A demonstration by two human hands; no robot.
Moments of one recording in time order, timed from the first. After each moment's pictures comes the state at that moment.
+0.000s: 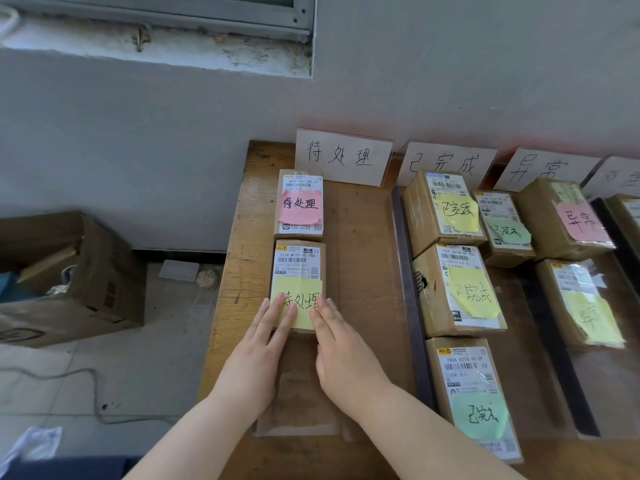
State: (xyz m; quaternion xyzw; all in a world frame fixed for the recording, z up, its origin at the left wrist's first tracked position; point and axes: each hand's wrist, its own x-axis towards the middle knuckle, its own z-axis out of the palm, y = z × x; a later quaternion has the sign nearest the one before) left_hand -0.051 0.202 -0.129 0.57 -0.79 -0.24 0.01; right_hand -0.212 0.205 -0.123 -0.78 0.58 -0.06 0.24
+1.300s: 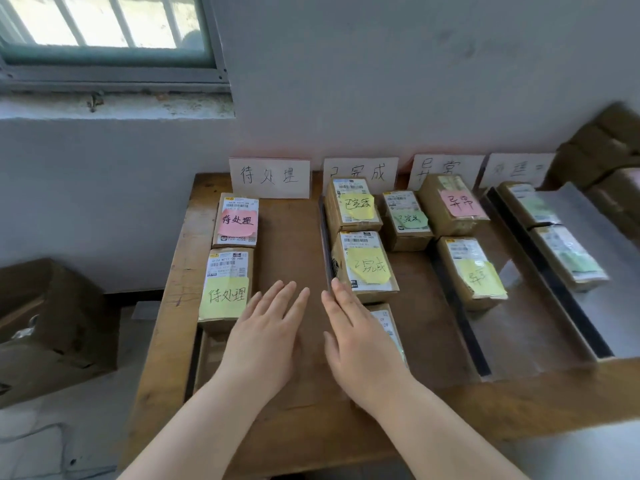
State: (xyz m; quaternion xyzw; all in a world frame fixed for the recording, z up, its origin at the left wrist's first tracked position) left_hand -0.177 0.250 -0.036 0.51 -0.86 -0.08 0.04; right_hand -0.332 0.289 -0.054 -0.74 0.65 -0.15 0.07
